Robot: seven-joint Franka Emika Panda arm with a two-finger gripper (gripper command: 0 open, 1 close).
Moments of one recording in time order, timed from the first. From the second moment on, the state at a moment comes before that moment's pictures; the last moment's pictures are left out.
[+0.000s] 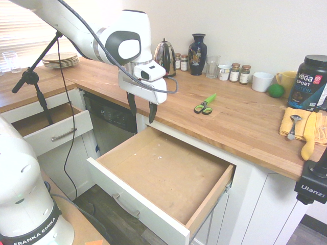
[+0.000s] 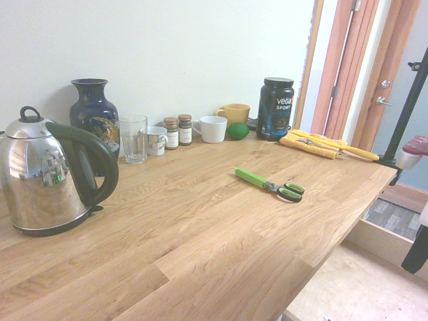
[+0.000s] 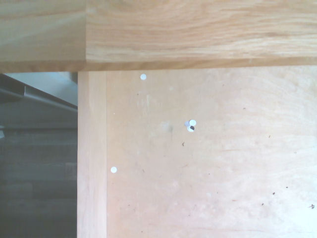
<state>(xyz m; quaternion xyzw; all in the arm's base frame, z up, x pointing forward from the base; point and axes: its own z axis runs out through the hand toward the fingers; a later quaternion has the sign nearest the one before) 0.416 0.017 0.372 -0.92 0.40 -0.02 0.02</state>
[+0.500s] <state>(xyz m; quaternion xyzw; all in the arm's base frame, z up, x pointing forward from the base) 0.441 -0.015 0.382 -0.91 0.41 -0.03 0.01</state>
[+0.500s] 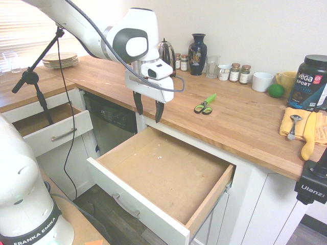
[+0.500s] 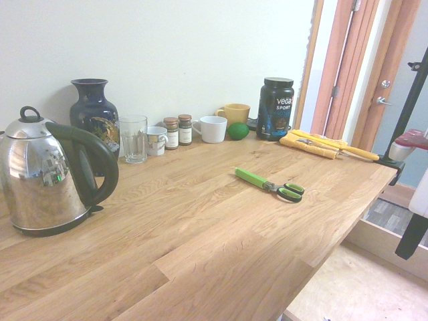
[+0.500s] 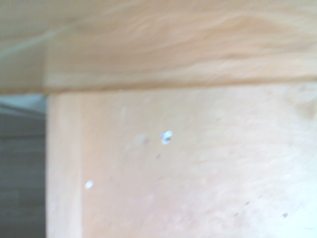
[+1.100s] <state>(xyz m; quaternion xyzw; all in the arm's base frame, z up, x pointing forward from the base) 0.563 -0.060 0.406 -0.92 0.40 -0.03 0.01</state>
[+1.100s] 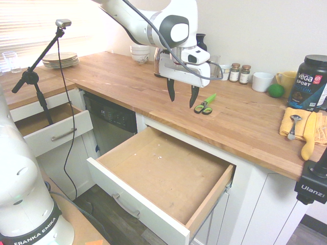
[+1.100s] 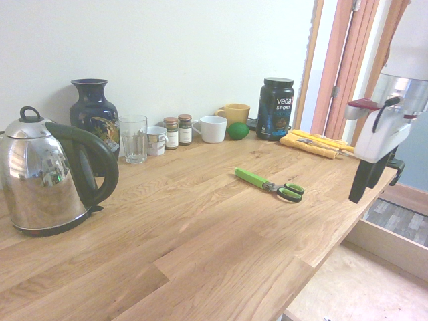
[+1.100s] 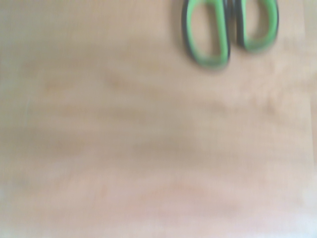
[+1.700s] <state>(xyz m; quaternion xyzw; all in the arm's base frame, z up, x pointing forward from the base) 0.697 -0.069 0.405 -0.91 0.41 -0.03 0.00</state>
